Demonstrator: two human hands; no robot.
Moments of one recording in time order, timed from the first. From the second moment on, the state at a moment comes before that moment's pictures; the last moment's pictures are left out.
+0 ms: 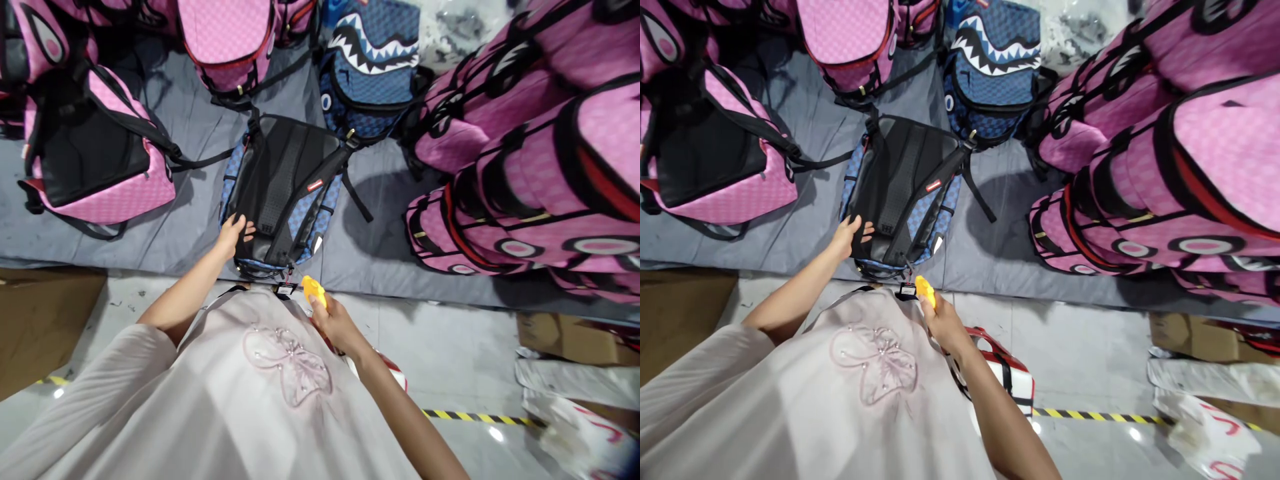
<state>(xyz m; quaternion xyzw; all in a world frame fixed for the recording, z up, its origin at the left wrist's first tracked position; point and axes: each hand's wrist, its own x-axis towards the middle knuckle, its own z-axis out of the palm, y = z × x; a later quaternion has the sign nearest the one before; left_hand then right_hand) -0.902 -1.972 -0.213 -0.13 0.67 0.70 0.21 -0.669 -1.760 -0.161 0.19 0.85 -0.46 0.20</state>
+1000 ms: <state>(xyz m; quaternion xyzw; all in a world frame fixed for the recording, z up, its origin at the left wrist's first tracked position) -0.910 -1.899 -0.244 -0.14 0.58 0.69 0.41 -0.643 -1.770 -0.158 0.20 0.83 -0.48 0.19</state>
